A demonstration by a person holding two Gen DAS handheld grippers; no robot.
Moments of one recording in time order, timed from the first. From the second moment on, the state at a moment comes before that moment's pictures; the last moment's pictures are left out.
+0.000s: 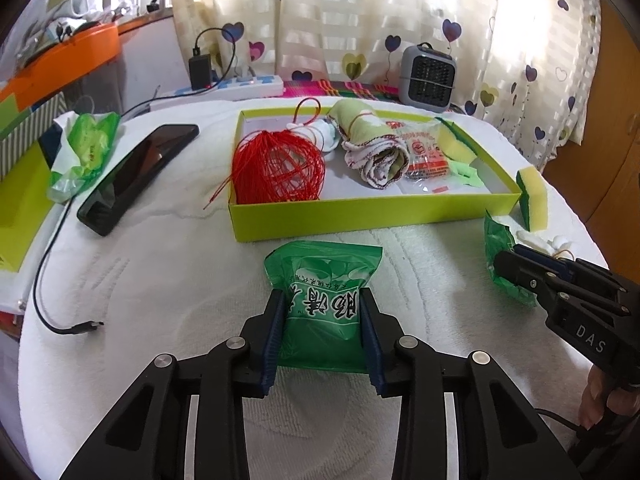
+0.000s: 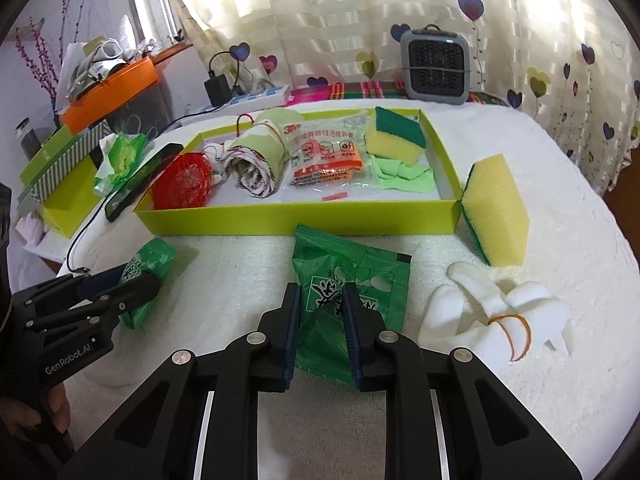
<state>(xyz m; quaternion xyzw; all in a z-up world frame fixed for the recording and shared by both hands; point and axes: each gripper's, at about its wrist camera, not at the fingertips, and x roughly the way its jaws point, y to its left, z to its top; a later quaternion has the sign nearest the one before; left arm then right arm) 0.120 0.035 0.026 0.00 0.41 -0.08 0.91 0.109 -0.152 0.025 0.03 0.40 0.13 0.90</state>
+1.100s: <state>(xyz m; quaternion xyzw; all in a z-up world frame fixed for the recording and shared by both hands) 0.113 0.034 0.075 0.00 0.35 -0.09 0.93 0.097 -0.154 0.073 0.03 0.33 0.17 0.93</state>
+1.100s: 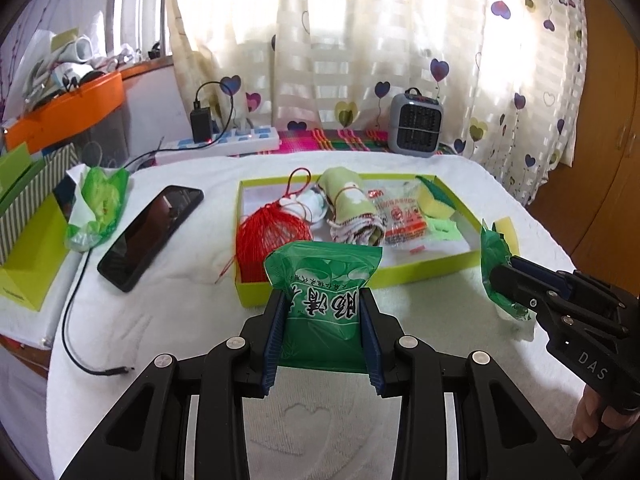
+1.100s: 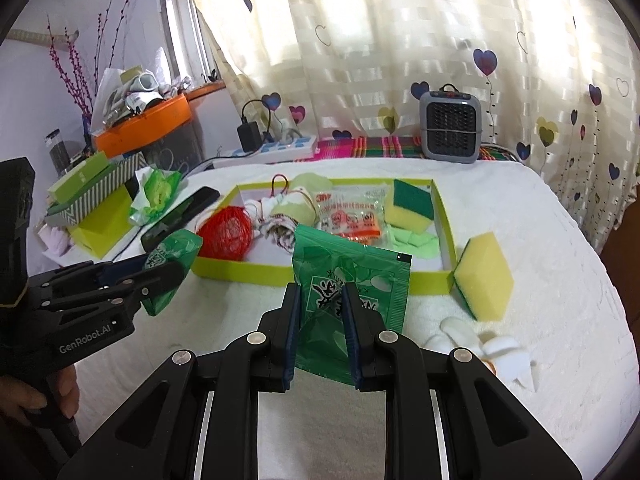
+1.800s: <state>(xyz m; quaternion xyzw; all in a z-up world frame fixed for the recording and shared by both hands) 0.161 0.043 0.093 -0.01 0.33 -0.09 0.94 0.138 -0.169 0.095 0.07 0.32 0.19 0.93</state>
